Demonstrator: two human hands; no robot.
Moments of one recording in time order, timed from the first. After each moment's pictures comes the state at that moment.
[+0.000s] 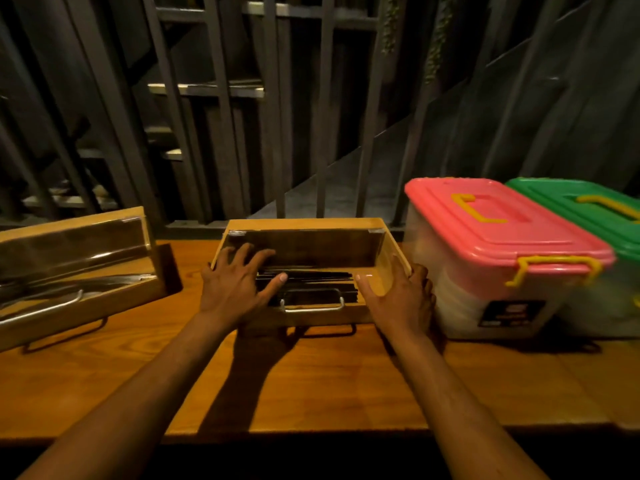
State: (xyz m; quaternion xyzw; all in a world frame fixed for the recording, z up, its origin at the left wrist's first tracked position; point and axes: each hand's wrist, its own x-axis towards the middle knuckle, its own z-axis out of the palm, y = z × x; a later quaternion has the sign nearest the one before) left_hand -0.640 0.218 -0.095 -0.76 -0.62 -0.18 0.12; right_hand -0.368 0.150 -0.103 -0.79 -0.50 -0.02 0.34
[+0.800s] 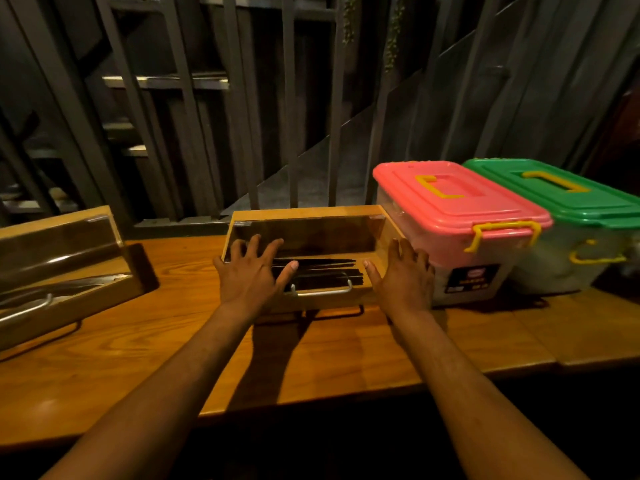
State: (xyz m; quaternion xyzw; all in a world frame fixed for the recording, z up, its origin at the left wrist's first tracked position) left_hand -0.584 0.196 -0.096 -0.76 -0.61 -0.17 0.11; right_hand -0.336 0.120 -0.099 -0.80 -0.53 -0.17 0.22
